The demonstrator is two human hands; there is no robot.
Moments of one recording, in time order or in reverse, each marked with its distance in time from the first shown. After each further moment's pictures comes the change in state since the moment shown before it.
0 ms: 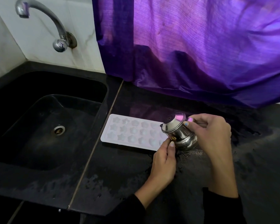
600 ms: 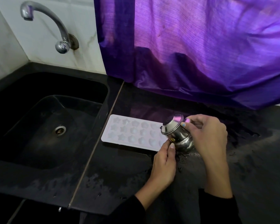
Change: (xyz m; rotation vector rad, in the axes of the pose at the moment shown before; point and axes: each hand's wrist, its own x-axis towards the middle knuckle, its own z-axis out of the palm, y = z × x) left_hand -0.005 0.000 0.003 -0.014 -0.014 -0.020; right_hand -0.006 -0.002 0.006 -0.085 0.043 -0.022
